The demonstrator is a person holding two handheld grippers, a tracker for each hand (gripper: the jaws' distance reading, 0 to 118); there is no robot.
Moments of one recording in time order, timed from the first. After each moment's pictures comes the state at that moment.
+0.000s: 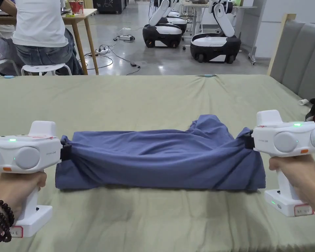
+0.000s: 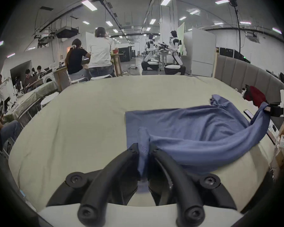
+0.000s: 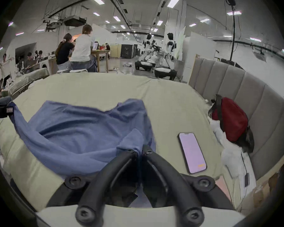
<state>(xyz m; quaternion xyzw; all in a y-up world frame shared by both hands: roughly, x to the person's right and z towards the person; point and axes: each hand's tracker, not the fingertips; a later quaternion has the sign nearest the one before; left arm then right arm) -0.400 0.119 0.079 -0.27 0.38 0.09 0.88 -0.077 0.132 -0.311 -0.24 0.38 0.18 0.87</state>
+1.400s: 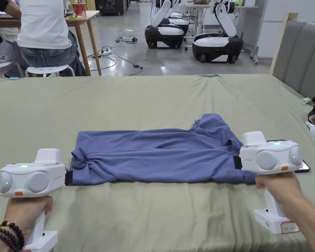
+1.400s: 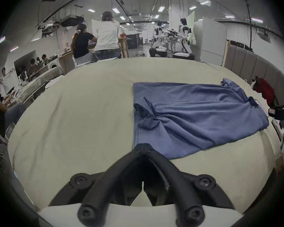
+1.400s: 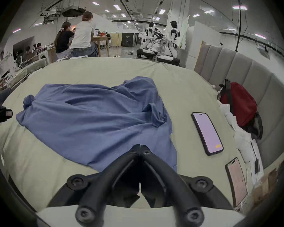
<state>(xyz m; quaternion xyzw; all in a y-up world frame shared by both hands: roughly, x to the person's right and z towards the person) -0.371 0.073 0.109 -0.31 0.40 0.13 0.85 -0.073 0.076 -0.280 -0.29 0.38 0.20 0.85</state>
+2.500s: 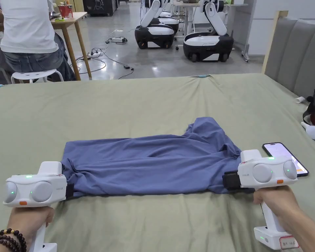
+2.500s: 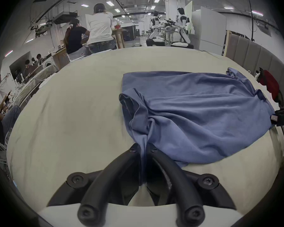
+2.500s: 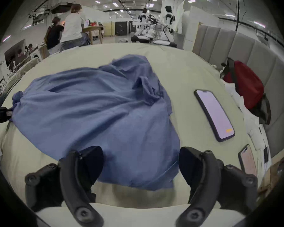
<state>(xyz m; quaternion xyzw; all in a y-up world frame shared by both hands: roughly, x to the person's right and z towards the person) -0.403 0.043 0.064 -0.36 0.38 0.13 0.84 -0.086 0.032 -0.312 -0.38 0.35 0.21 0.83</state>
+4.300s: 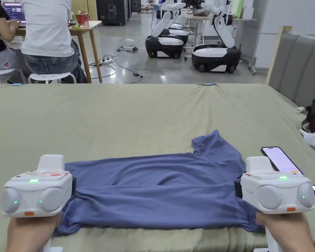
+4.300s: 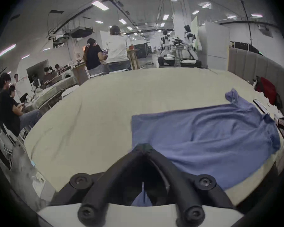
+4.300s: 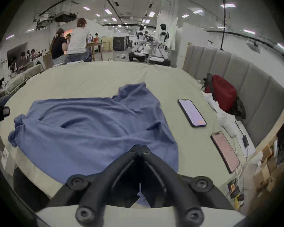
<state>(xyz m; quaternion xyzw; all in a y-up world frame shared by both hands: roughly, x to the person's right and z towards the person) -0.301 0.096 0.114 -0.28 0.47 0.08 0.83 -0.024 0.090 -0.191 -0.28 0.35 0.19 0.87</state>
